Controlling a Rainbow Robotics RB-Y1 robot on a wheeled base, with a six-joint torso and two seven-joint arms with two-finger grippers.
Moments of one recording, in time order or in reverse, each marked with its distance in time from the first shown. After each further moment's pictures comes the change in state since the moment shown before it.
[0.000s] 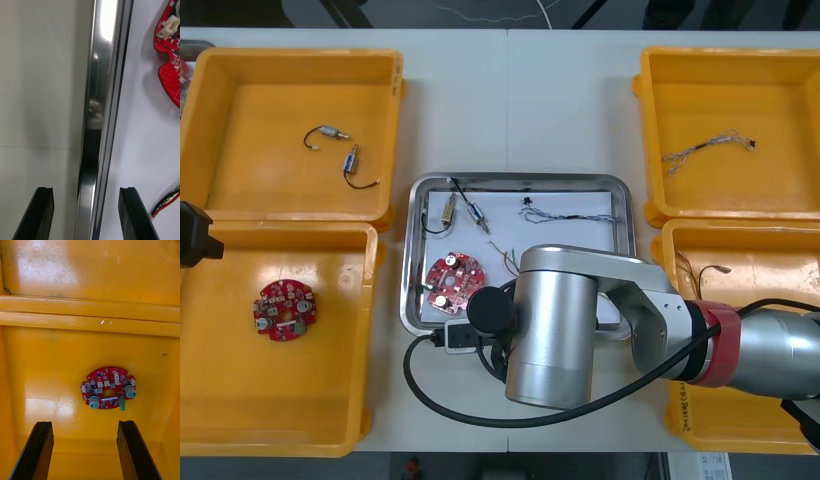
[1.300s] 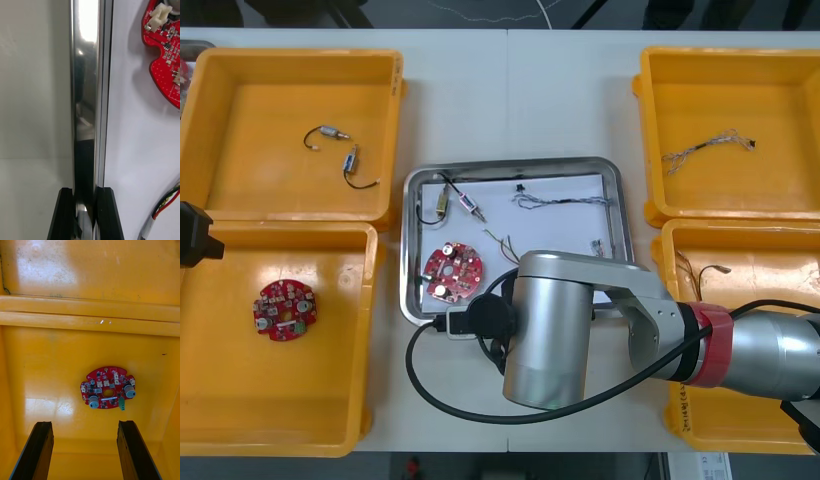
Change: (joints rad) right arm -0.001 0.006 0.018 0.046 0.125 -0.050 0.000; left arm 0.000 0.000 0.000 0.000 0.002 0.000 0.000
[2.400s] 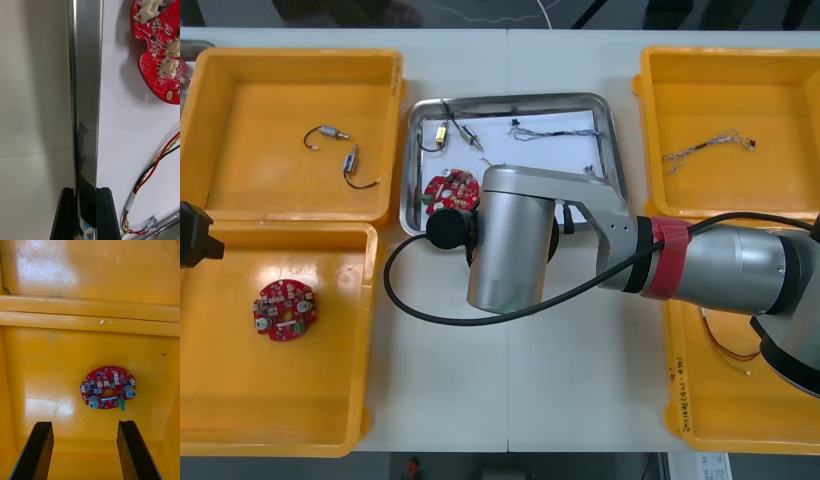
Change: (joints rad) right arm -0.272 0.063 0.000 0.281 0.005 -0.045 0.000; left arm 0.000 0.000 0.000 0.000 0.000 0.000 0.000
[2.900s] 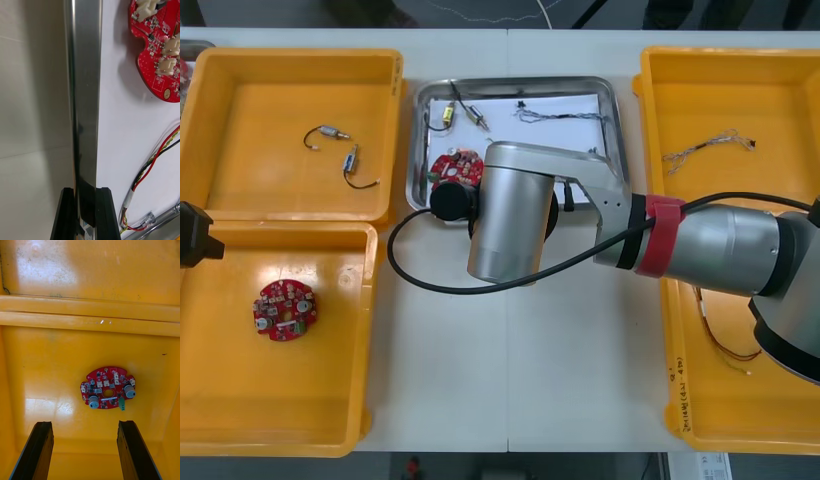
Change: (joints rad) right arm -0.052 0.011 -0.002 0.125 0.000 -0.072 0.000; left arm 0.000 0.000 0.000 0.000 0.000 0.000 0.000
